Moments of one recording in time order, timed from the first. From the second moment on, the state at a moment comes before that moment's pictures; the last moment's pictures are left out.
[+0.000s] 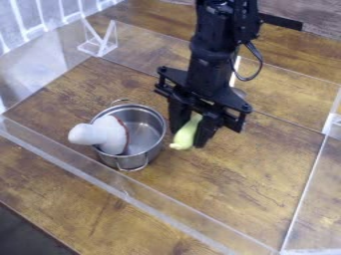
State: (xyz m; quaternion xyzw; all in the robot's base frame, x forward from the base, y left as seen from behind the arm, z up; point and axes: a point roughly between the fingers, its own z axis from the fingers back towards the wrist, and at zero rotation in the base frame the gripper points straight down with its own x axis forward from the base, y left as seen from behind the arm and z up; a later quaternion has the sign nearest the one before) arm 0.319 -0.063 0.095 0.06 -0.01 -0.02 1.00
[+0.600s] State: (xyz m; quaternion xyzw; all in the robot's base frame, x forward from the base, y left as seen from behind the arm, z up) arm 0.335 0.034 0.134 0.07 -0.04 0.03 1.00
